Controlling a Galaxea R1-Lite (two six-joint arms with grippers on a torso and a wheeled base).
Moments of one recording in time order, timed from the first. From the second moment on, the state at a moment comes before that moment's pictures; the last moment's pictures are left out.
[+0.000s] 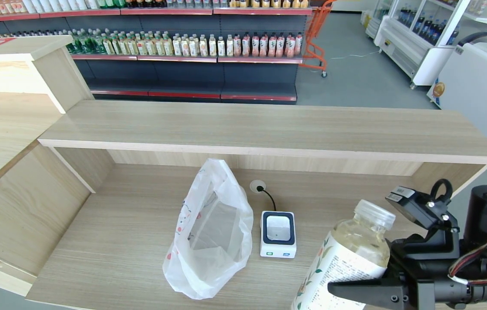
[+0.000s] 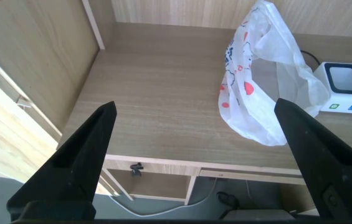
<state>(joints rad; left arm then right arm) 0.00 0.00 0.00 0.00 -0.01 -0.01 0.49 1.49 -0.33 -0.93 0.92 0.24</state>
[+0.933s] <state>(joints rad) 0.00 0.00 0.00 0.00 -0.01 -0.01 0.41 1.45 -0.33 -0.93 0.65 -0.06</state>
